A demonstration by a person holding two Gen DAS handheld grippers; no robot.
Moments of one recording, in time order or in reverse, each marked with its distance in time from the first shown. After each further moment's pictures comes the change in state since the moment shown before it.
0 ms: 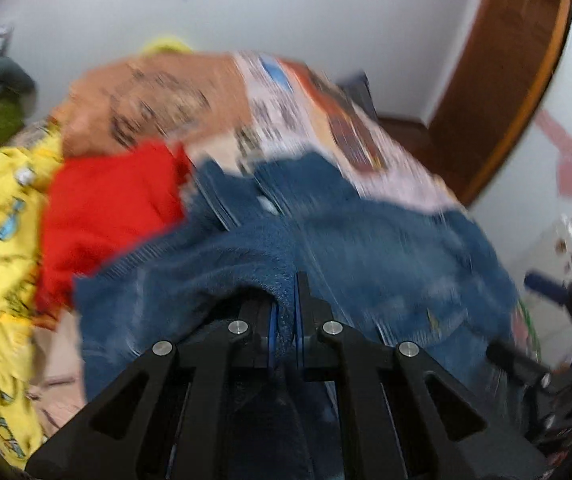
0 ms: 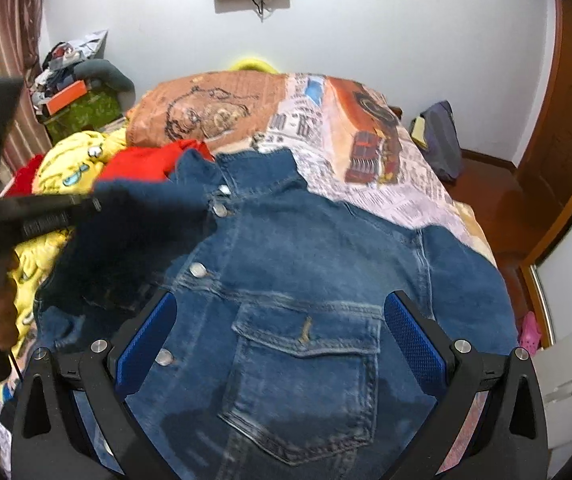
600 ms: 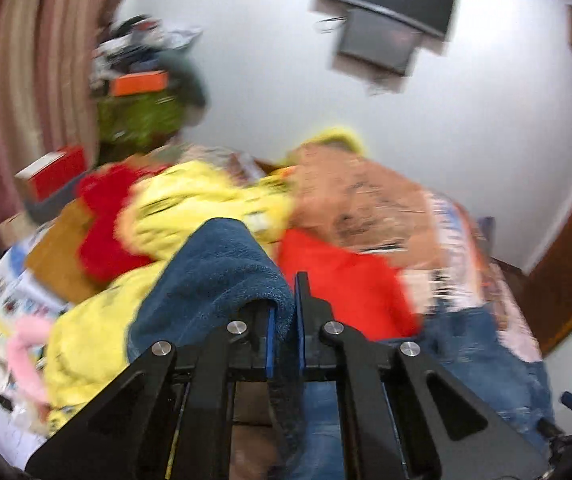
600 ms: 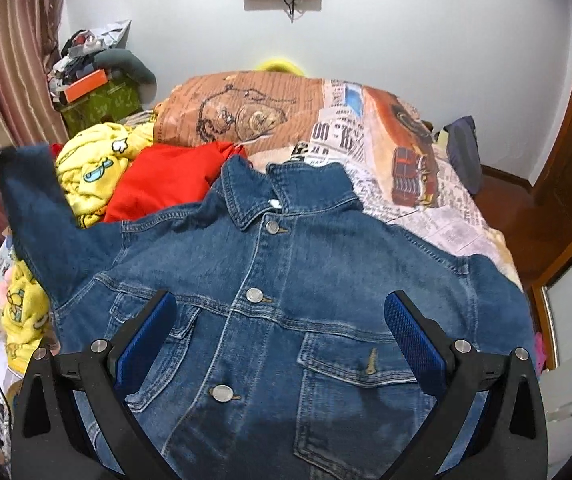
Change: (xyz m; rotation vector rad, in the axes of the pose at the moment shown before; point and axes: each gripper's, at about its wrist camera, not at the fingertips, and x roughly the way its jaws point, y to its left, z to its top) left arm -0.165 0.198 -0.014 -0.398 -0.403 0.334; right arm 0.008 0.053 0.026 -0.058 -0.019 0.041
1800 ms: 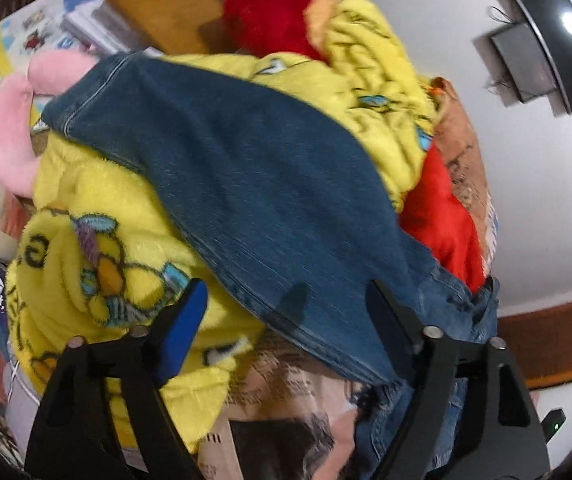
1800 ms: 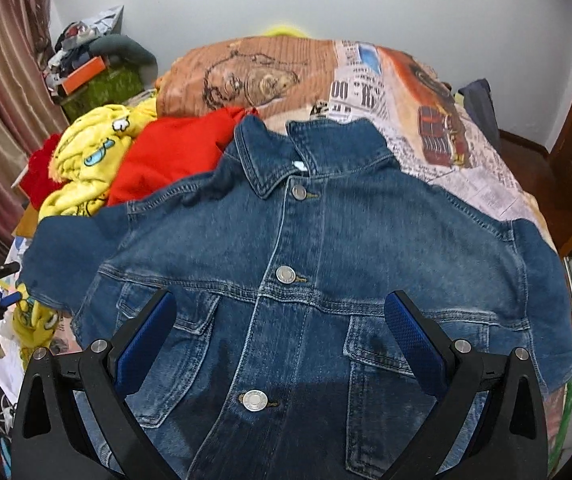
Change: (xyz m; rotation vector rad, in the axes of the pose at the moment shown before) left arm 0.032 0.221 -0.161 -0.627 0.414 -0.015; right arm 0.042 0.013 -0.010 0.062 0.134 0.070
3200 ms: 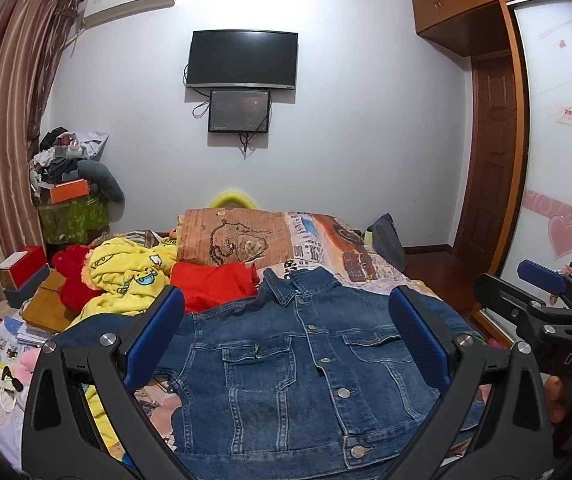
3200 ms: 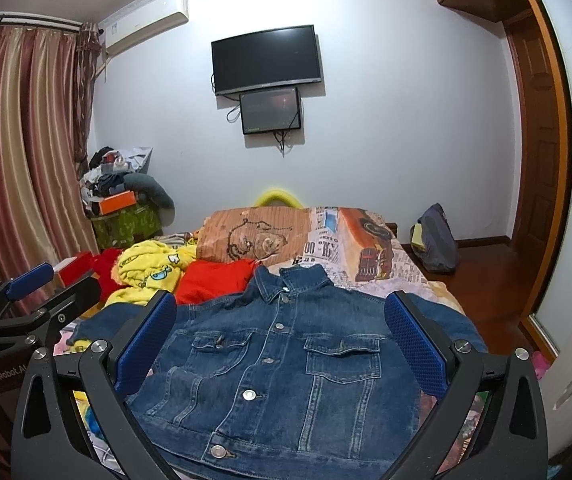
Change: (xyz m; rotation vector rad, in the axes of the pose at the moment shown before) left arm -0.243 -0.268 -0.343 0.968 -0.602 -0.211; right arm -0.232 0.026 -0.112 0.015 -0.610 -0.039
